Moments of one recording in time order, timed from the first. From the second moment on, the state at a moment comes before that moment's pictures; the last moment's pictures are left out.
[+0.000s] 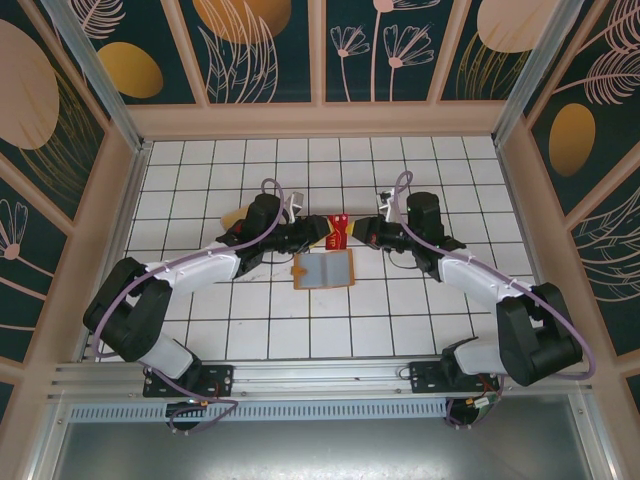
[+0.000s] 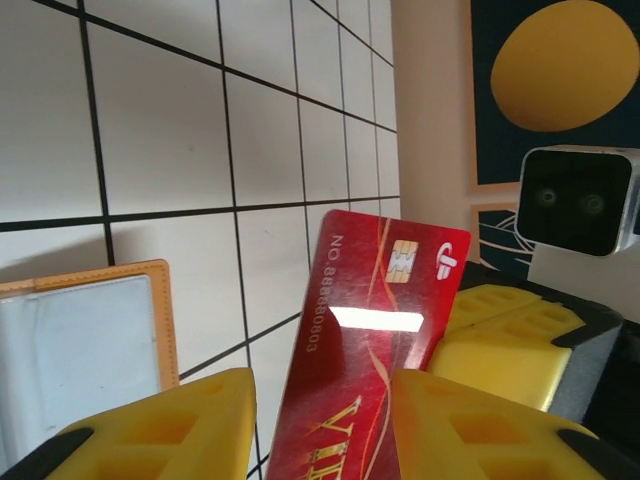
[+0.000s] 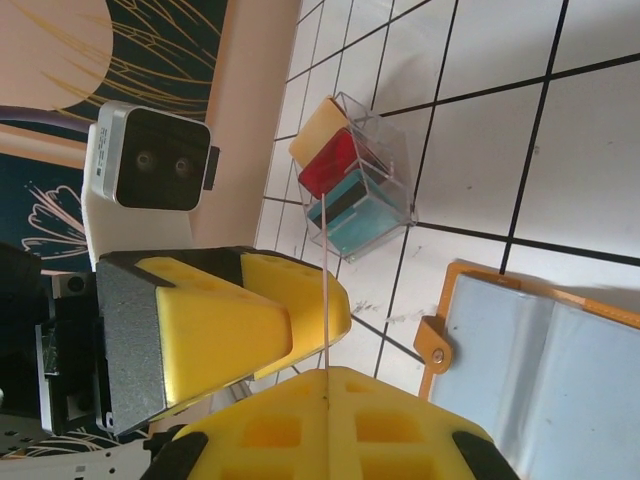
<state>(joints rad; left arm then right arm) -0.63 1.55 0.84 0.26 0.50 -1.11 0.39 1.33 0.67 0.21 -0.77 0.84</state>
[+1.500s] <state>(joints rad) -0.62 1.50 1.26 -0.55 -0.13 -0.38 0.38 1.28 0.67 0.08 -0.68 0.72</state>
